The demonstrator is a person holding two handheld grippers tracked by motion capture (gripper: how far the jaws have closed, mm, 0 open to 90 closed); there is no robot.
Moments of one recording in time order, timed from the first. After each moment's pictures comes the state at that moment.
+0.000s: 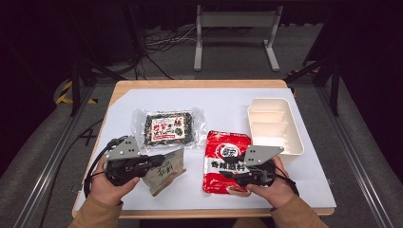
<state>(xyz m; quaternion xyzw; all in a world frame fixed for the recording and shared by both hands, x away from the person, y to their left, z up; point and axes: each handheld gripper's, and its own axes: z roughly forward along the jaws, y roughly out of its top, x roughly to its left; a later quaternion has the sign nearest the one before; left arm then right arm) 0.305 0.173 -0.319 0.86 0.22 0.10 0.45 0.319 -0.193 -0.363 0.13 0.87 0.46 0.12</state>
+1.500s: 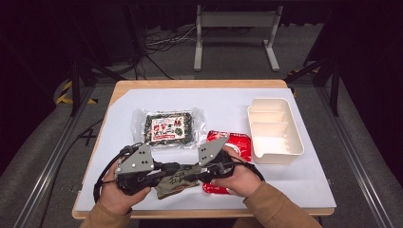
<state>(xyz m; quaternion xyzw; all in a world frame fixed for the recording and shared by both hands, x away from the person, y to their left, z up) 0.282 0.142 -0.307 0.86 0.16 0.10 0.47 0.347 -0.097 -0.366 -0.01 0.90 0.43 0.00</state>
